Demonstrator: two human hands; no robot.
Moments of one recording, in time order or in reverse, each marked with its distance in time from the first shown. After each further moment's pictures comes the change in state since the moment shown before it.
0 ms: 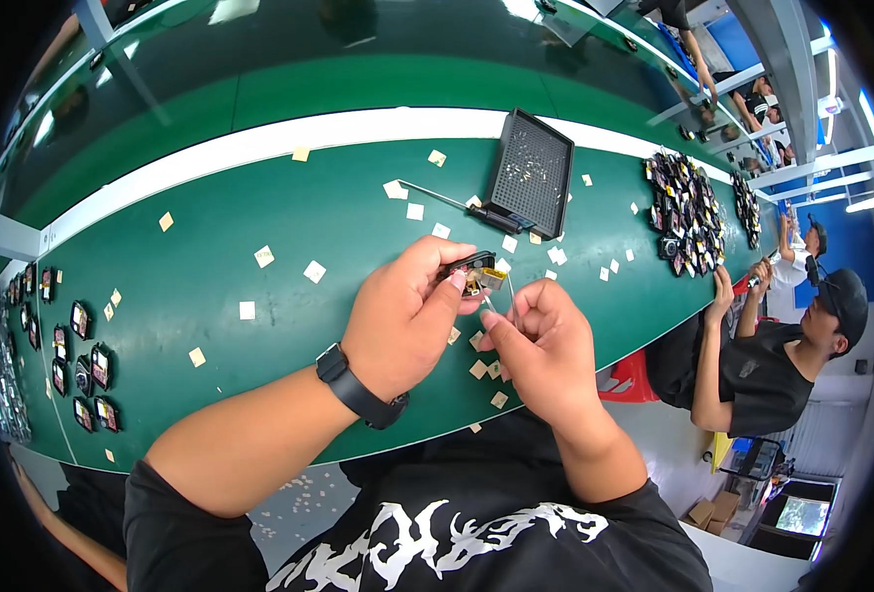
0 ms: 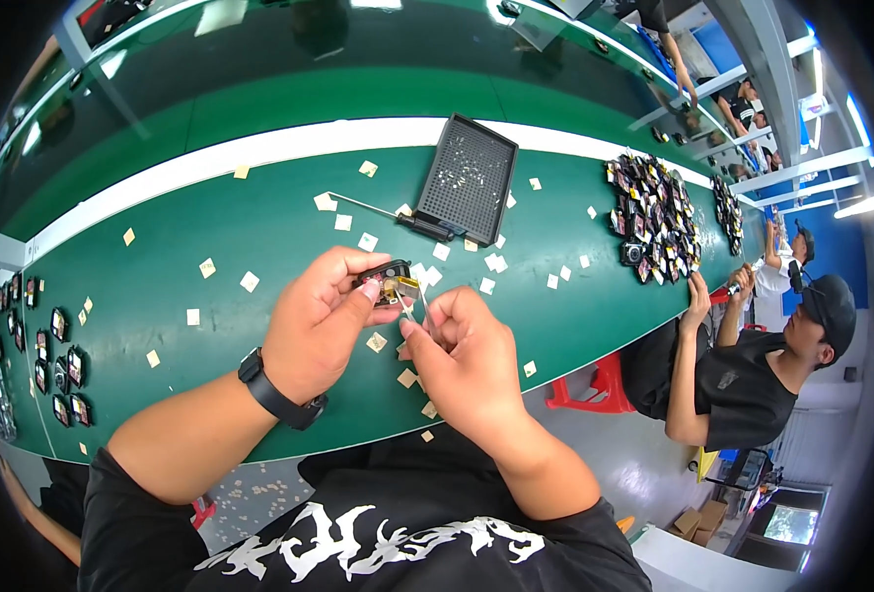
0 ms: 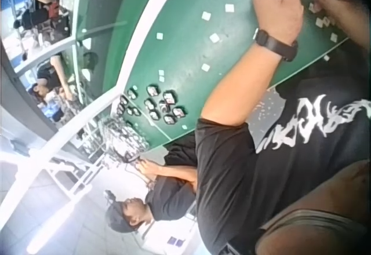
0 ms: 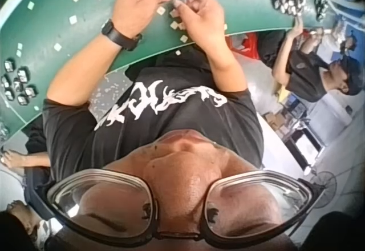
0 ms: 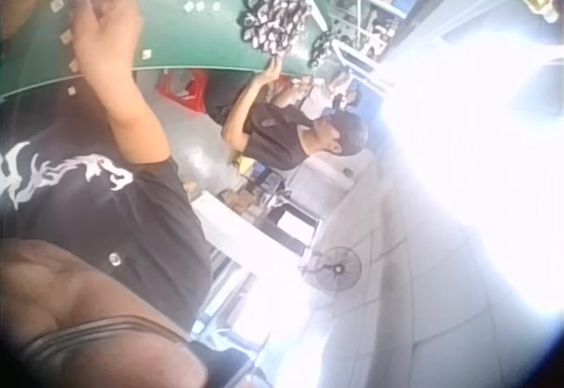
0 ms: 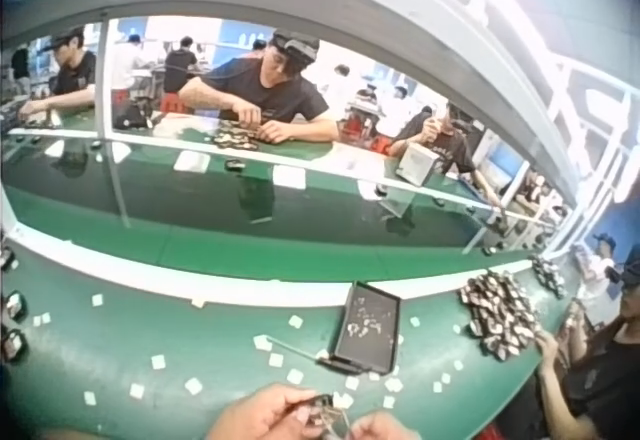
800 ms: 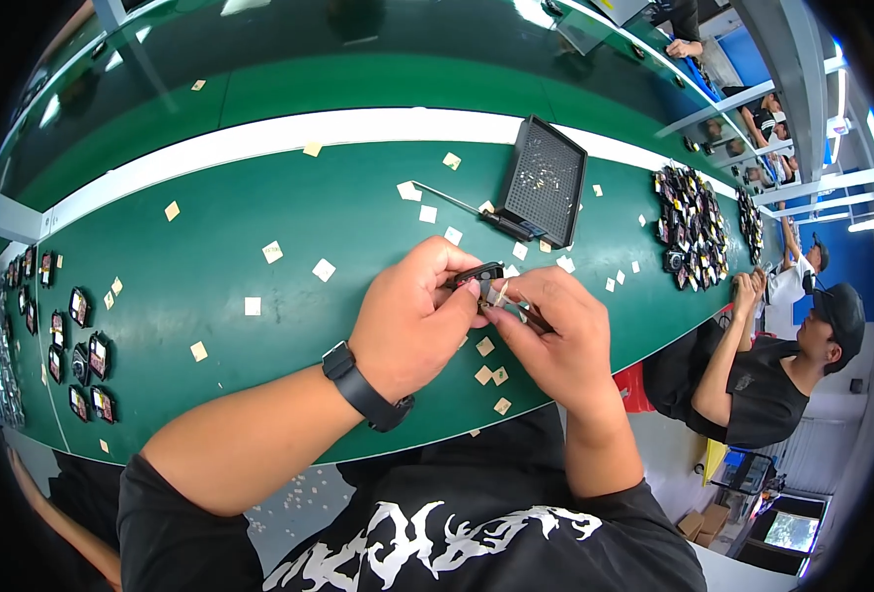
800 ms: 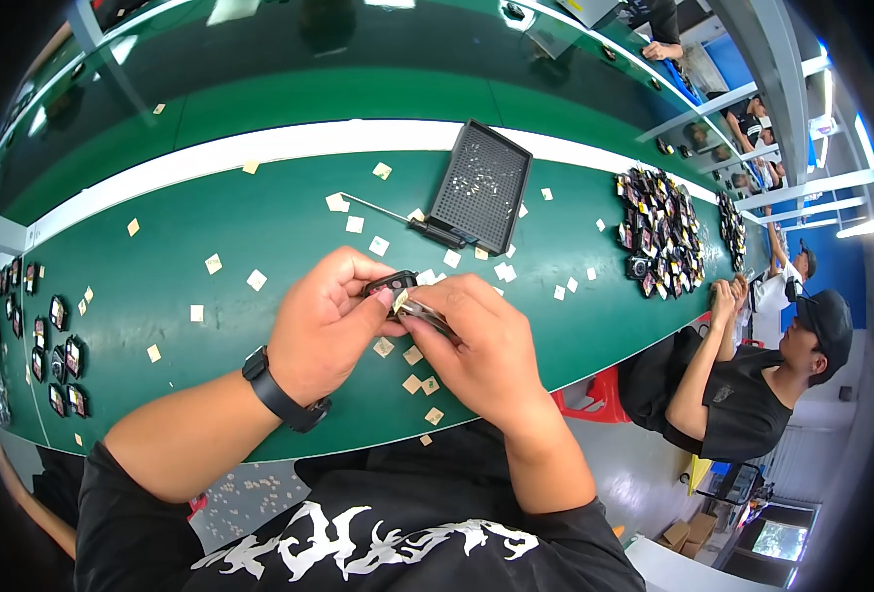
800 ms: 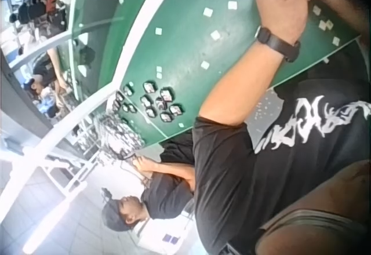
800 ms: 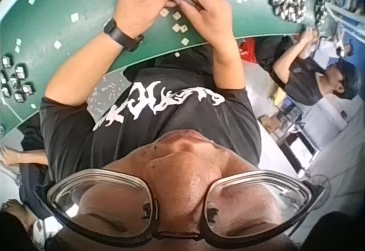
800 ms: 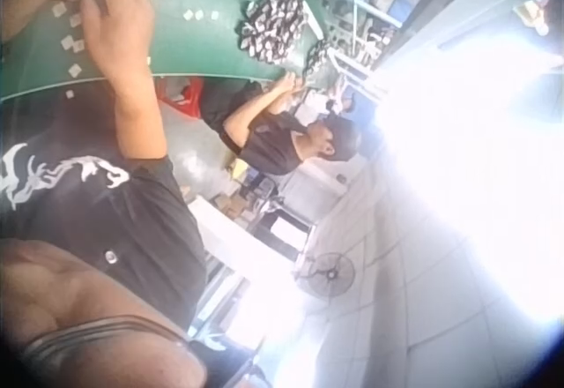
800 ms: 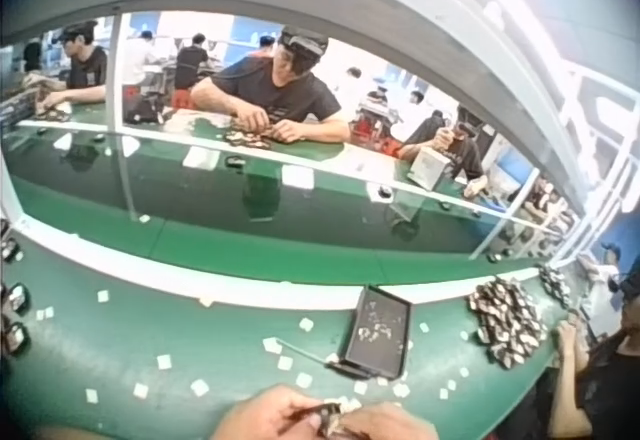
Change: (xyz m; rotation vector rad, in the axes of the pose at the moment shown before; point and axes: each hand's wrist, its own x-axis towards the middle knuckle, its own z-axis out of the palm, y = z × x) left_hand 0.001 0.006 0.003 -0.104 0.021 -0.058; right_hand 0.029 -0.005 -0.016 -0.508 -0.038 -0.755
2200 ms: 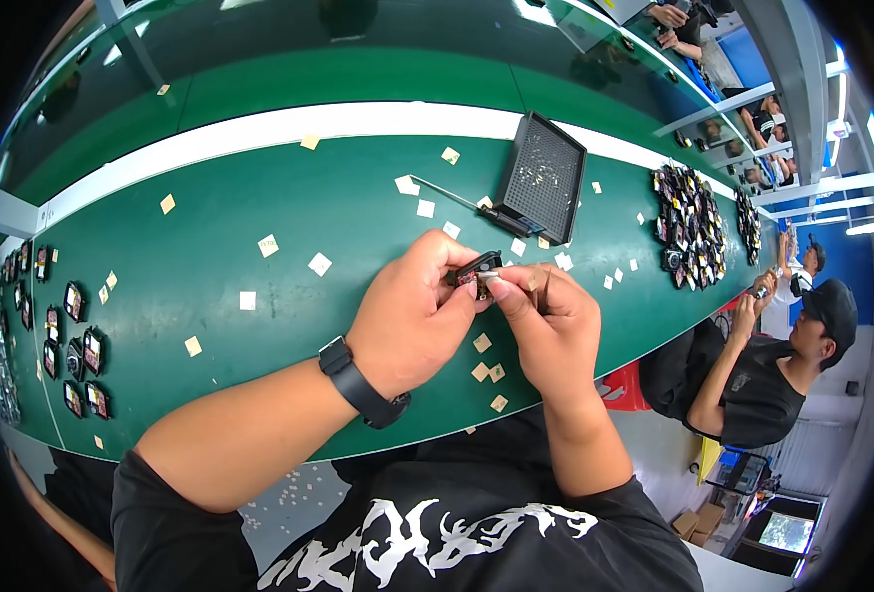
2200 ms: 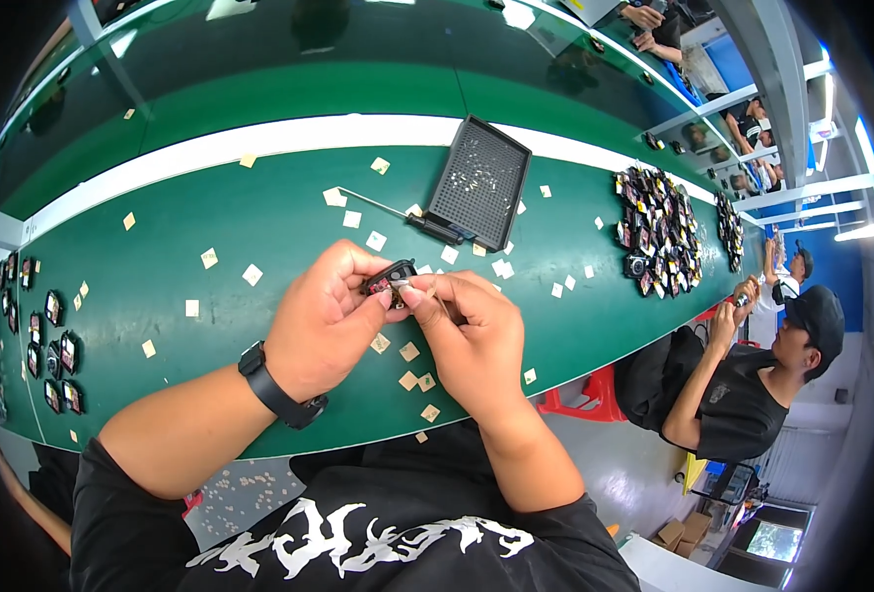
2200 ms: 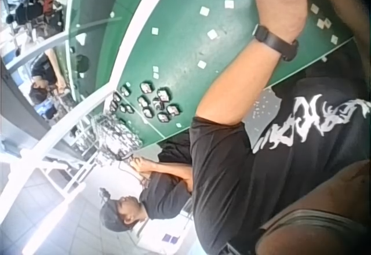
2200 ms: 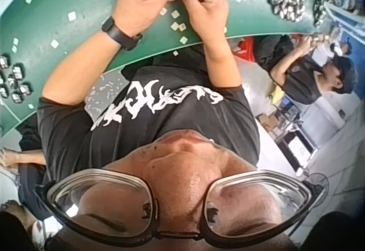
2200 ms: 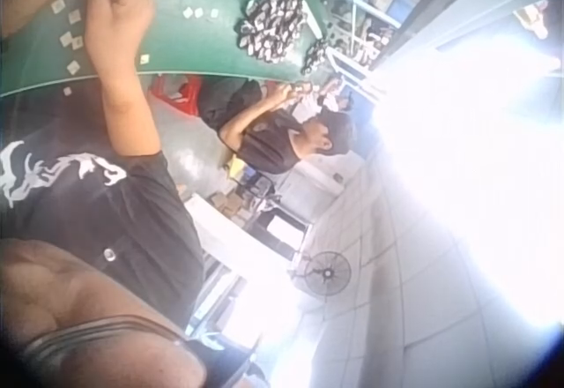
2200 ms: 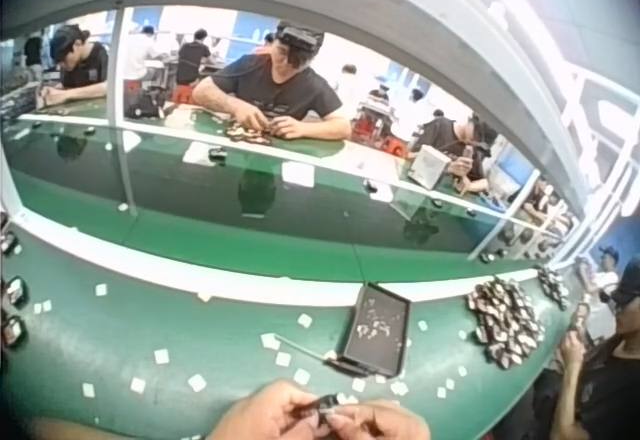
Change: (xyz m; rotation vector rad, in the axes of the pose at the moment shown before) left_hand 0.003 -0.008 -0.002 0.064 -0.031 0.043; right_hand -0.006 0.003 0.019 0.274 0.138 0.343
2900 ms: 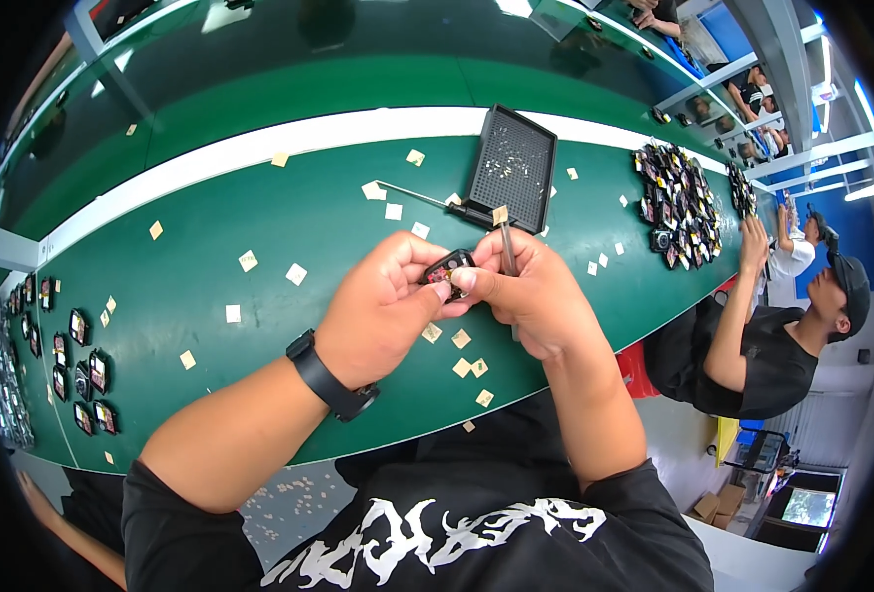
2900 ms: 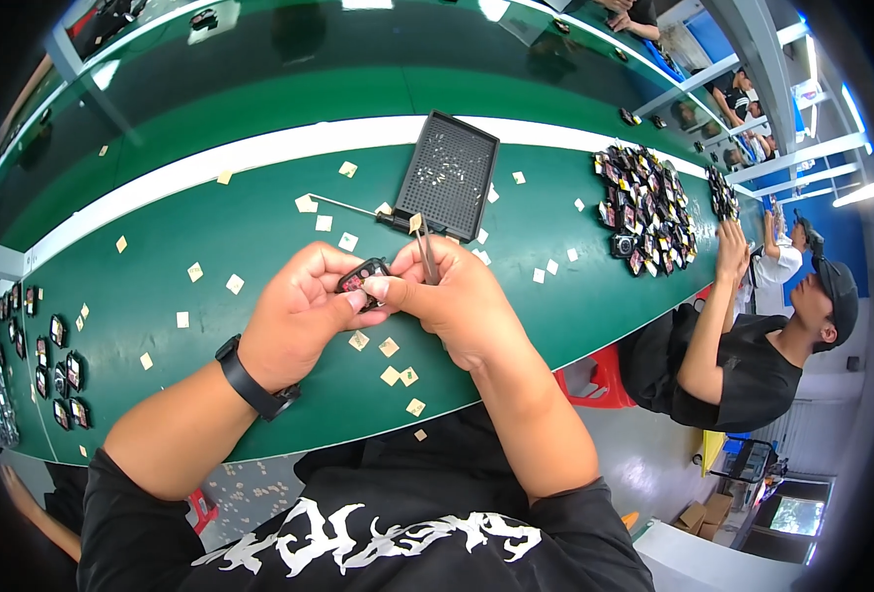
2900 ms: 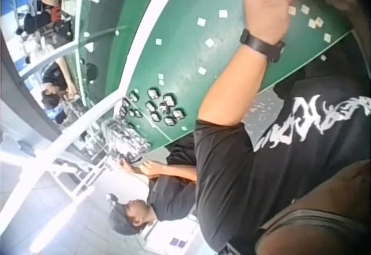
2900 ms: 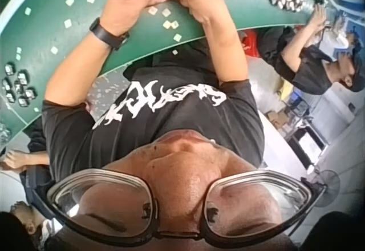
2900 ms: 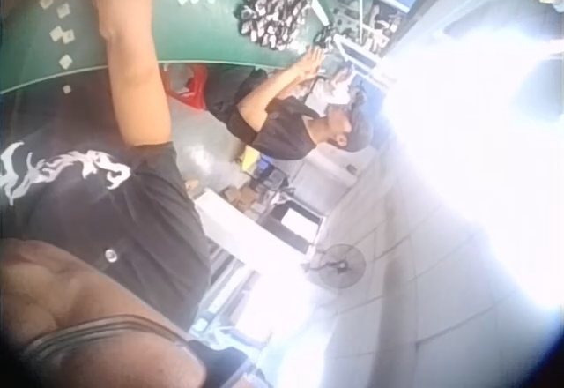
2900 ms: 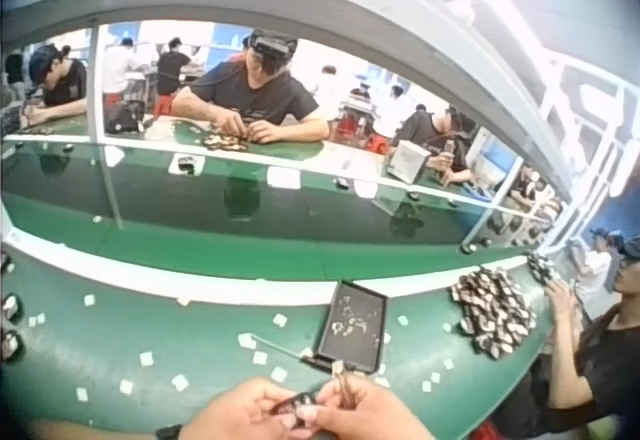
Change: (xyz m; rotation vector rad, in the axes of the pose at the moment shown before) left_hand 0.002 0.012 -0.004 -0.141 -0.086 -0.085; right_hand 0.031 -0.001 -0.019 0.541 -0.259 0.584
